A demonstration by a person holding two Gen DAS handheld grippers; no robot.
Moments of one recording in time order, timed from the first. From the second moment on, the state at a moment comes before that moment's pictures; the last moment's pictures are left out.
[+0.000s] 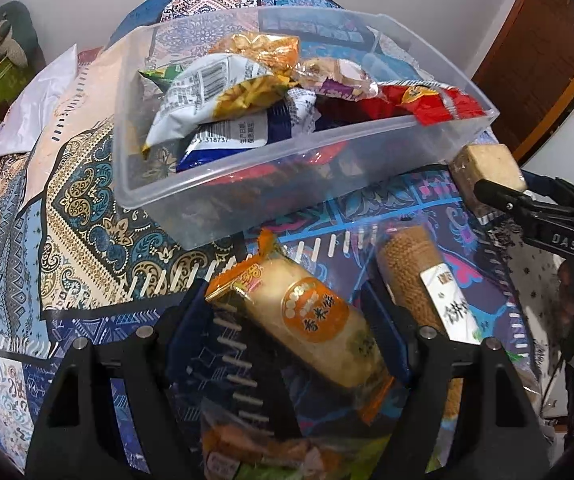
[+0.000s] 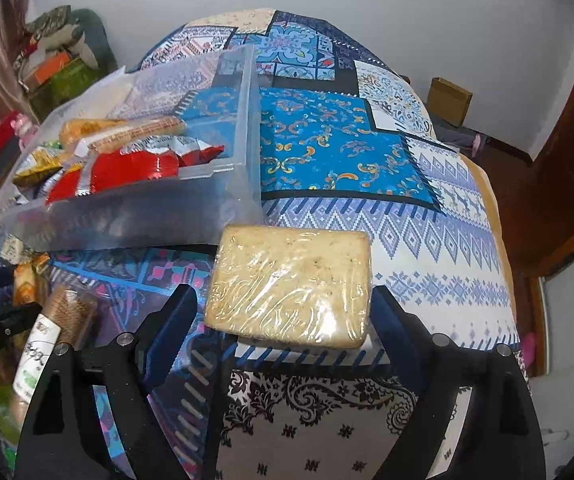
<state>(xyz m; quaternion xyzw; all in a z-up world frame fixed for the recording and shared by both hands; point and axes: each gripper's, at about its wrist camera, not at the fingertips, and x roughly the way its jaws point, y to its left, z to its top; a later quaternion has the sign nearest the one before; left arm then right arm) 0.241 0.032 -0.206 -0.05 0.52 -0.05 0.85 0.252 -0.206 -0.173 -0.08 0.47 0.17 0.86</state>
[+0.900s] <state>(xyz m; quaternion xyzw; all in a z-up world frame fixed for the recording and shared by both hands) 0.197 0.037 -0.152 -0.02 0.44 -0.04 0.90 0.202 -0.213 -0.123 -0.04 0.41 0.21 0.89</state>
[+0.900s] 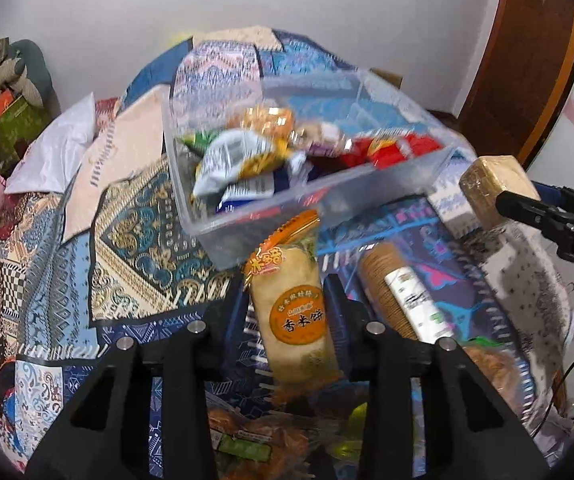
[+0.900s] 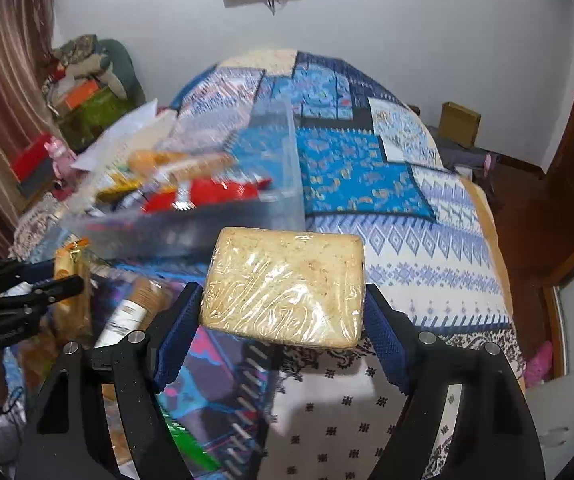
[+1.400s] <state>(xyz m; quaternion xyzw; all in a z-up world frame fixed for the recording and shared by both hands) 0.218 0.045 -0.090 -0.04 0.37 -0.04 0.93 0.212 -0.177 -0.089 -0.03 0.37 0.25 0.90</state>
